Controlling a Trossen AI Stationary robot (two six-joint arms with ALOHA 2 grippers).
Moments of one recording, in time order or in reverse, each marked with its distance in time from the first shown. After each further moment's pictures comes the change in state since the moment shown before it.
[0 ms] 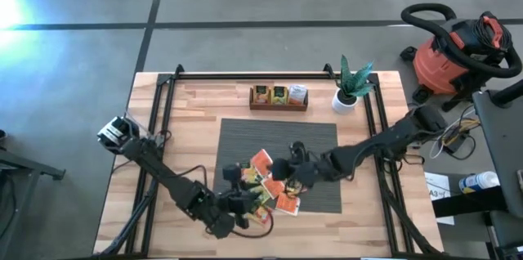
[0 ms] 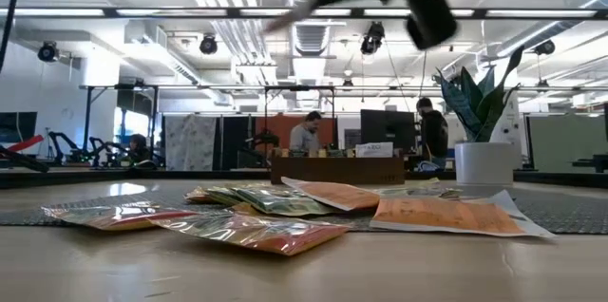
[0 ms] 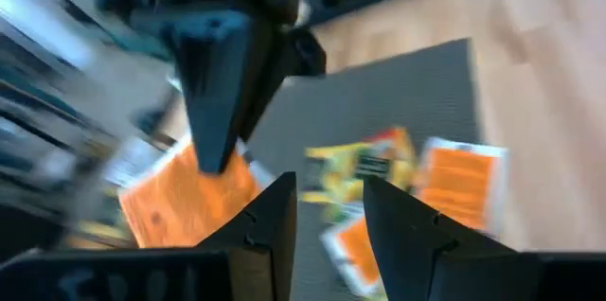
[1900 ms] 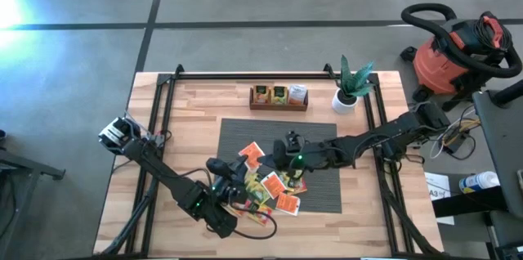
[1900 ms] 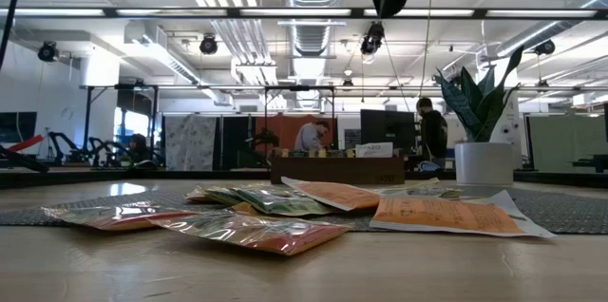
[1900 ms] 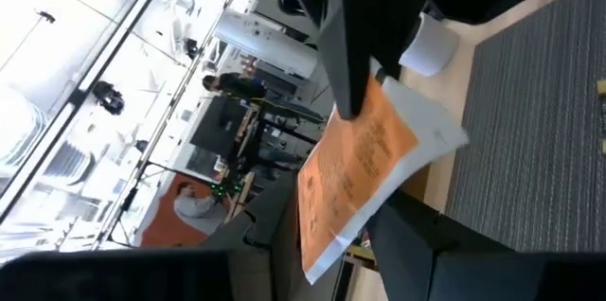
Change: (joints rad) left arm 0.009 0.011 0.012 -0.189 -0.549 0.250; right arm -0.079 -0.041 0.001 0.218 -0.133 0.134
